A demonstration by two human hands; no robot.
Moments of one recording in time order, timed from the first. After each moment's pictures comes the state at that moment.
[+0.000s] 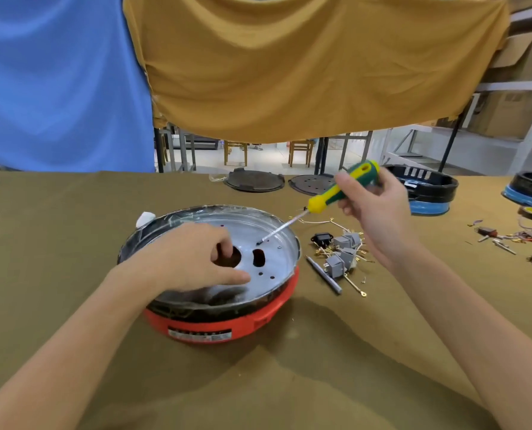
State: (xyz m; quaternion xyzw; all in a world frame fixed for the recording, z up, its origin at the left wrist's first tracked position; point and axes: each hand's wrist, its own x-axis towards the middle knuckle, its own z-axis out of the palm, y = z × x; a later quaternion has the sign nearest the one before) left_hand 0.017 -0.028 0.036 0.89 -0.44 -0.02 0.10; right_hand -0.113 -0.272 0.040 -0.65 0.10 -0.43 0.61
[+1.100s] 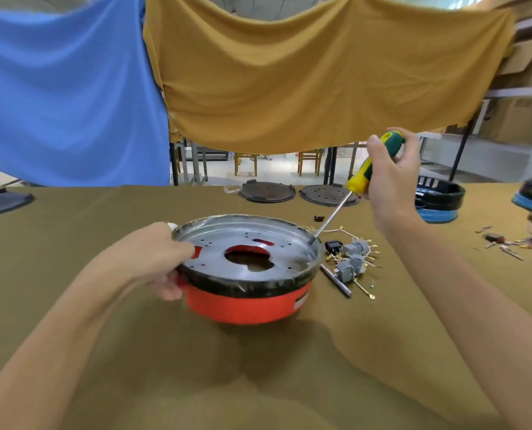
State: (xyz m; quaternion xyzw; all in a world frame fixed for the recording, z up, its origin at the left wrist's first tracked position) left_hand 0.020 0.031 0.061 0.90 -0.21 -0.14 0.34; right_hand -0.094 -0.264 0.092 -0.61 0.16 -0.57 0.52
